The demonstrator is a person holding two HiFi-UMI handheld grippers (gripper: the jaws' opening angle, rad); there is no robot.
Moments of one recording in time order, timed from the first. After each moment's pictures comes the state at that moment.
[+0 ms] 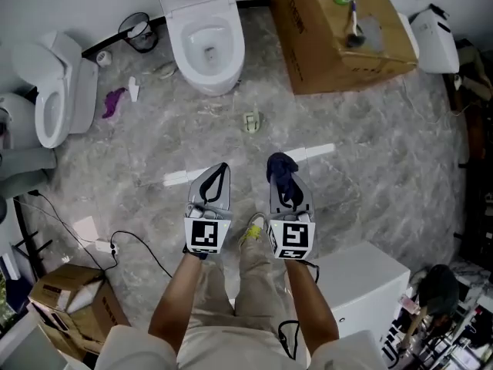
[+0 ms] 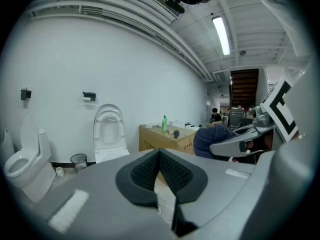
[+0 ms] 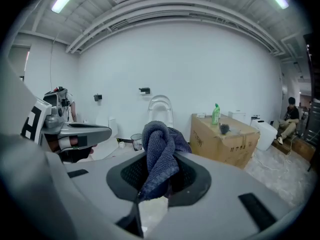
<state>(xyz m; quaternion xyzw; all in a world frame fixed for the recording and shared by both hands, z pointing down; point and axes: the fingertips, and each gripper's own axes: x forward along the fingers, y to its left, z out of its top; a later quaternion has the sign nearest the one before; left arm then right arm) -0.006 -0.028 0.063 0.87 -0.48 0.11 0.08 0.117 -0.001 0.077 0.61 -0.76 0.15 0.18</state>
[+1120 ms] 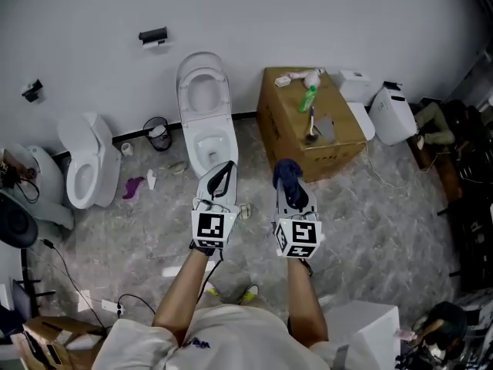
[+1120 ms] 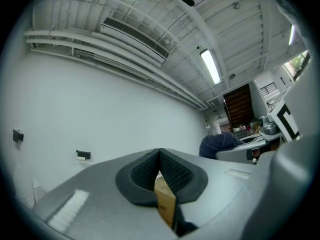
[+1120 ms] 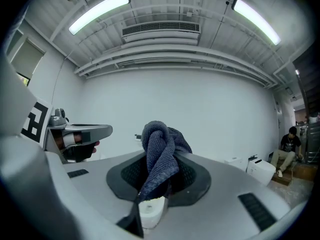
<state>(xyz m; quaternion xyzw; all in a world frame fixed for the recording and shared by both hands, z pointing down) 0.005 -0.092 -0.288 0.87 -0.48 -0.03 -0.06 0.138 -0.059 -0.261 0.64 -0.76 0.00 0.05</state>
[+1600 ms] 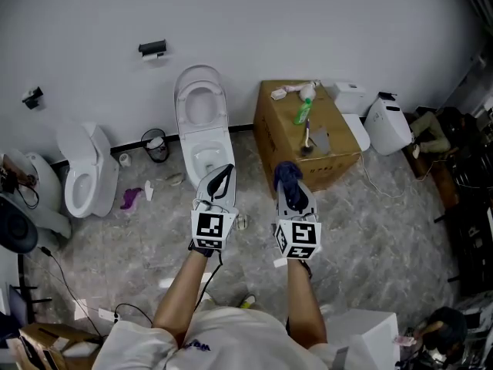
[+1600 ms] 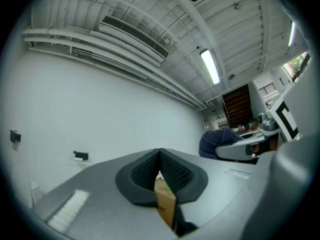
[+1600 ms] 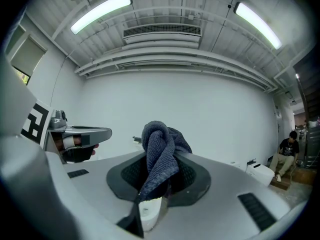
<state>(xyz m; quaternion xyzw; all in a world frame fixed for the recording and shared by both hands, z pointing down) 0.014 -0.104 -0.303 0.88 -0.48 -0.03 -0.06 0.149 -0.070 -0.285 0.65 -0.76 -0.02 0.05</state>
